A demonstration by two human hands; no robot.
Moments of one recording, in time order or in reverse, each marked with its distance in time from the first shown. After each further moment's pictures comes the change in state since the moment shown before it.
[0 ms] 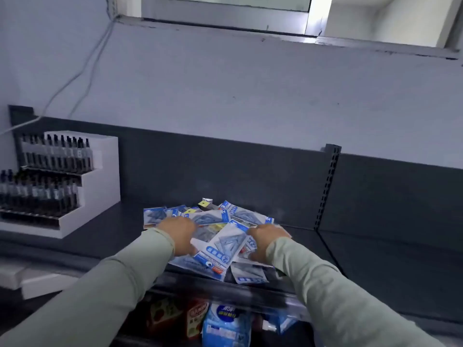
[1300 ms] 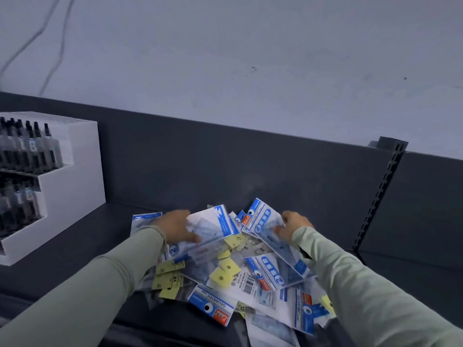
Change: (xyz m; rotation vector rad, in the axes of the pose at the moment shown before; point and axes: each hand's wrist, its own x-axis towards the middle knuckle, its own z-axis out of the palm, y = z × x) left_hand 0.143 -0.074 0.046 -0.674 -0.048 -0.253; right_hand 0.170 0.067 0.024 0.521 0.123 0.351
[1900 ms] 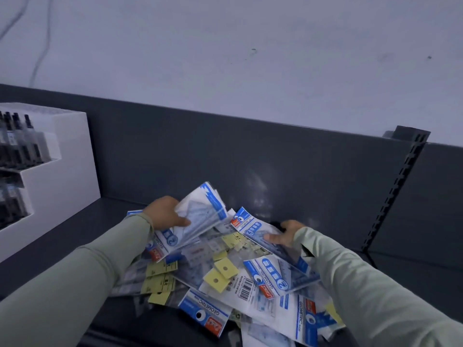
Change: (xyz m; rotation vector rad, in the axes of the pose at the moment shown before) left_hand 0.032 -0.010 -0.011 -0.054 0.052 -0.049; right_hand 0.032 0.016 0.017 -0.006 -0.271 0.039
